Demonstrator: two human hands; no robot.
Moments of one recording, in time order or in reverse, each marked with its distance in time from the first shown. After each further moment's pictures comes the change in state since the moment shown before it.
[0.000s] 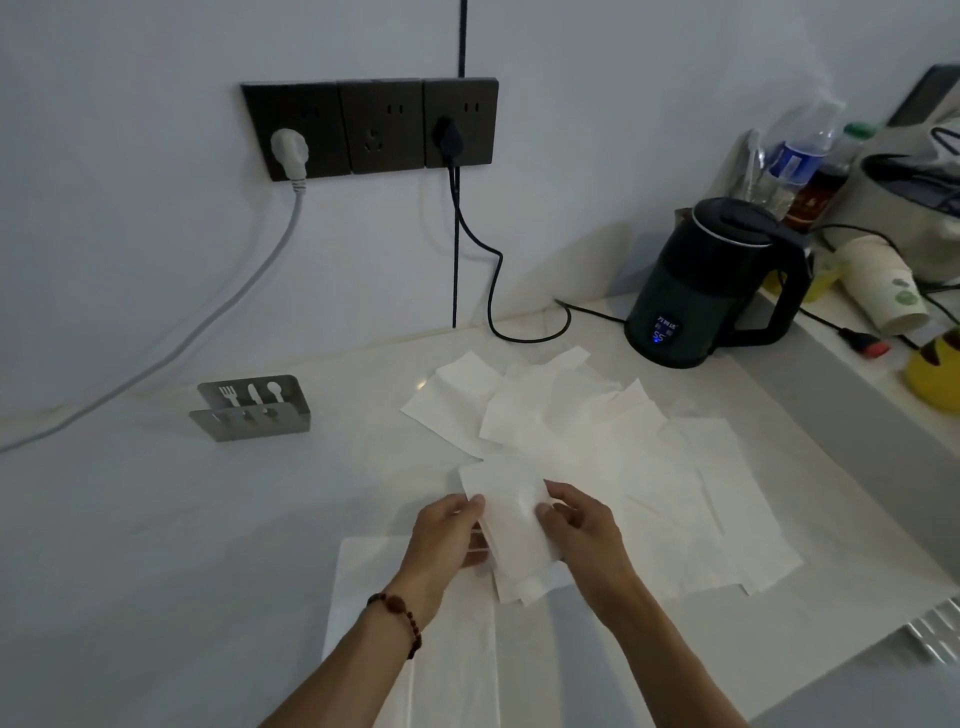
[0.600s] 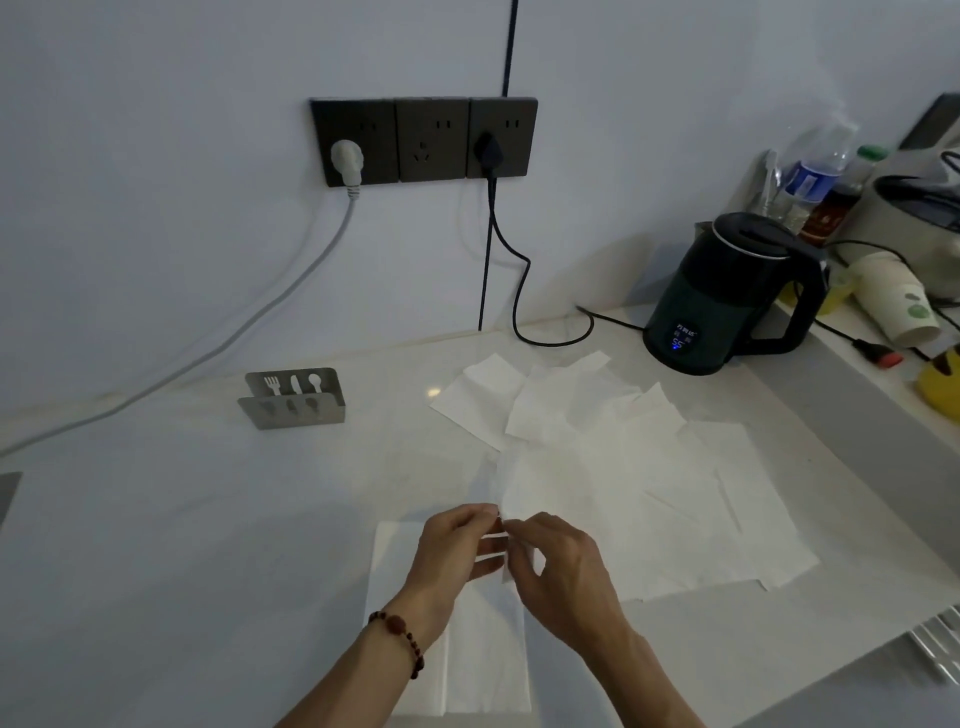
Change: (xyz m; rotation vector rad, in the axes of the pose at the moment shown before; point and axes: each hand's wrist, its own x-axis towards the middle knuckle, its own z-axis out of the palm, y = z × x) left_hand -0.043 -0.005 -0.032 -0.142 -0.085 0.053; right_hand -0.038 0.010 0.052 -0.725 0.061 -0.643
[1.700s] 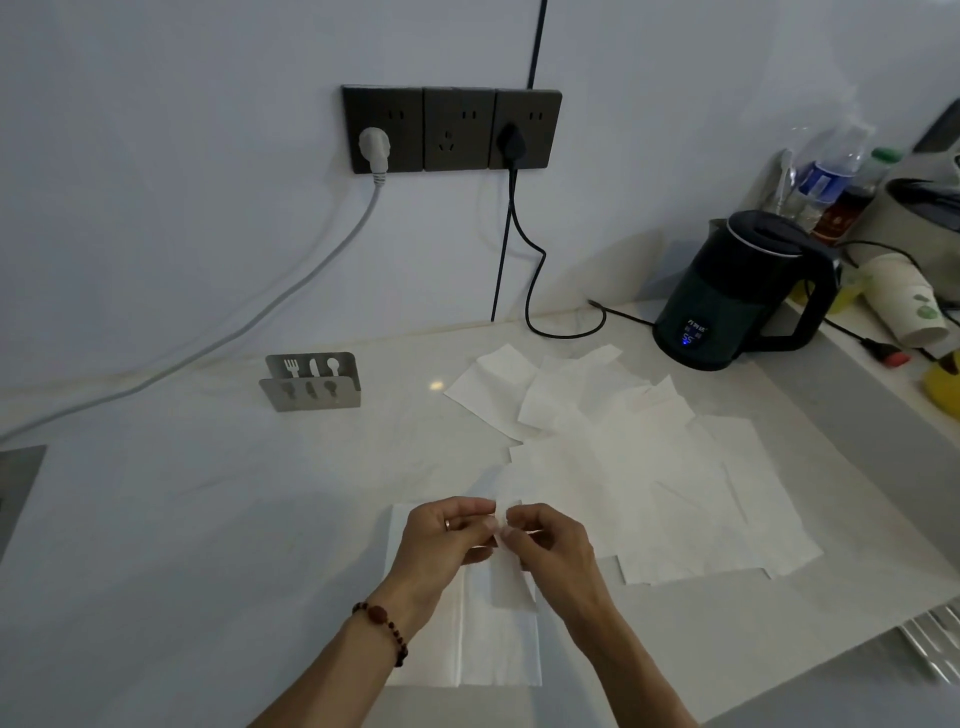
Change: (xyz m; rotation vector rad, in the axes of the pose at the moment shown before) left_hand -0.008 -0.012 -0.032 -0.003 0.019 0.086; right_hand -0.003 -0.029 0.004 0.571 -0.153 0.613
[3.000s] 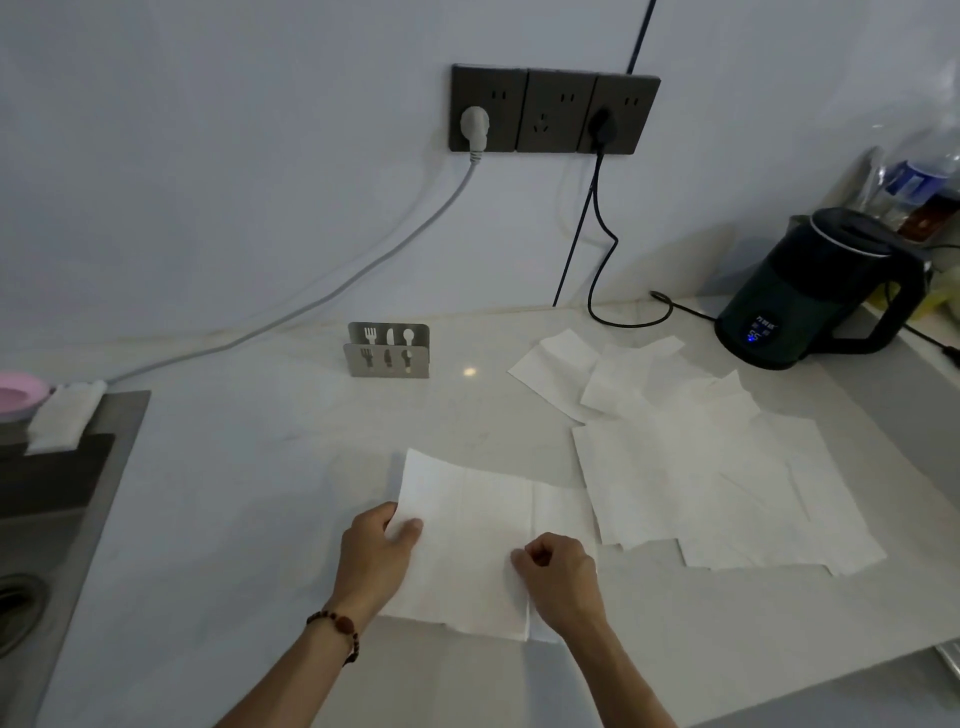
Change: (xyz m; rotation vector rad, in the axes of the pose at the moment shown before) left_hand -0.028 -0.042 -0.127 0.484 0.388 0.111; right_hand -0.023 0.025 0.077 -0.386 0.026 0.181
